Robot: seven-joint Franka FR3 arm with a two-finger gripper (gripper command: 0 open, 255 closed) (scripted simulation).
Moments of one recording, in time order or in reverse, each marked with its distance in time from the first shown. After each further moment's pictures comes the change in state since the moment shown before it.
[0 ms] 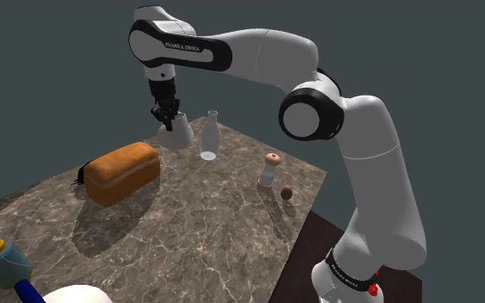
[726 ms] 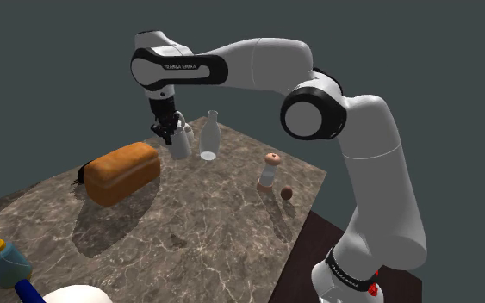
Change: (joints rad) arm 0.008 -0.013 0.002 -0.169 -0.001 0.154 0.011
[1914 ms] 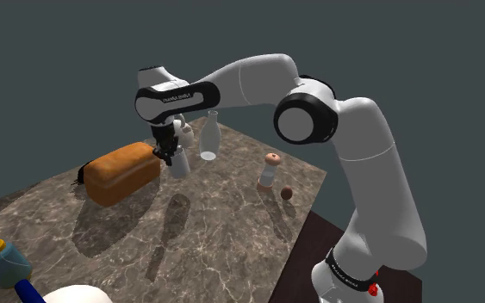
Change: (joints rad) arm 0.001 0.054 0.003 -0.154 0.002 0.208 0.006
